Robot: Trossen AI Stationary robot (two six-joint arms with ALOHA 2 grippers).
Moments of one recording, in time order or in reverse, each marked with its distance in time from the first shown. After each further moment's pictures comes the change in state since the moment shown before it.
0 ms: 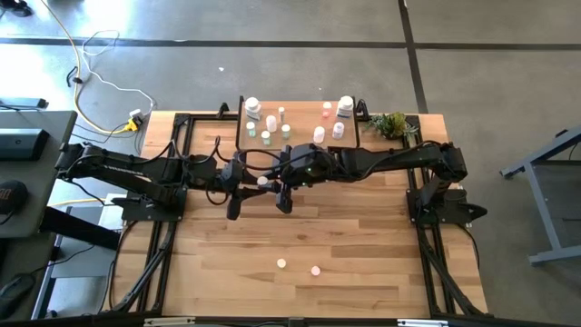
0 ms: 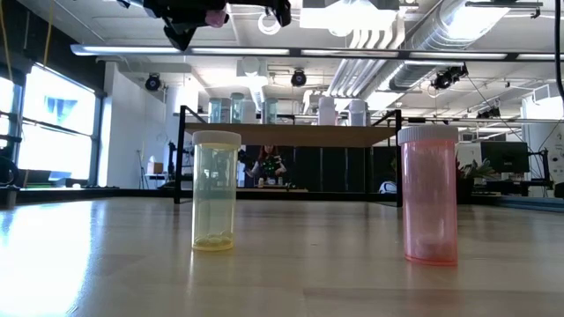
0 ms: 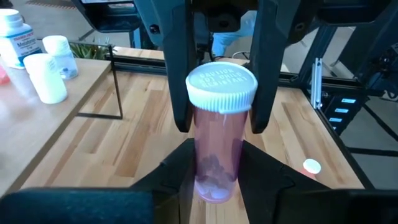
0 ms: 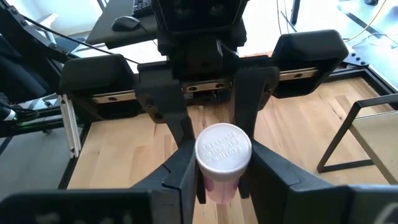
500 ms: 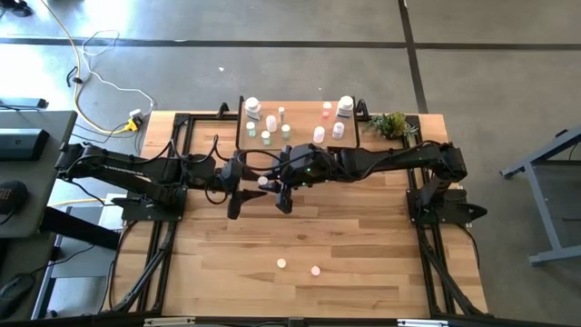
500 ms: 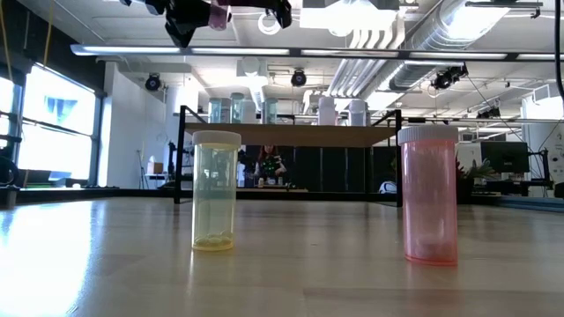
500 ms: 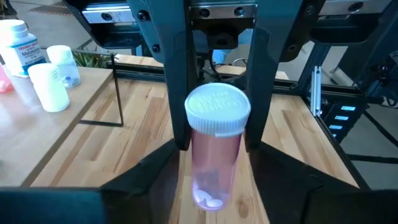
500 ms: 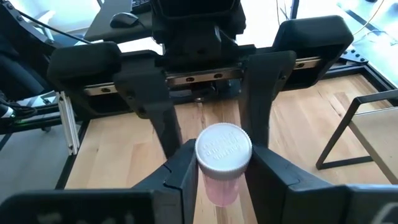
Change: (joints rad) left arm 0.000 -0.001 0.001 0.026 -0.008 0.000; right arm -0.002 0.001 -0.001 -0.009 0.001 0.000
